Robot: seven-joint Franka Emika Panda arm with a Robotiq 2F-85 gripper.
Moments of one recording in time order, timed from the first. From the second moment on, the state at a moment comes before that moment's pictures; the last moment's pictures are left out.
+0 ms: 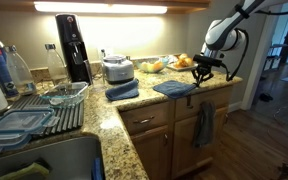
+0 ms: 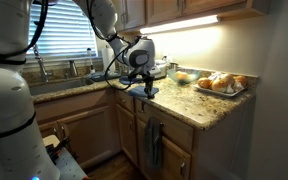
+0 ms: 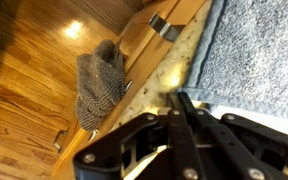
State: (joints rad) arm 0.04 0.30 -0.05 -2.12 0.24 2.60 0.93
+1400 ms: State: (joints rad) arm 0.07 0.23 -0.07 -2.12 0.03 2.65 0.84
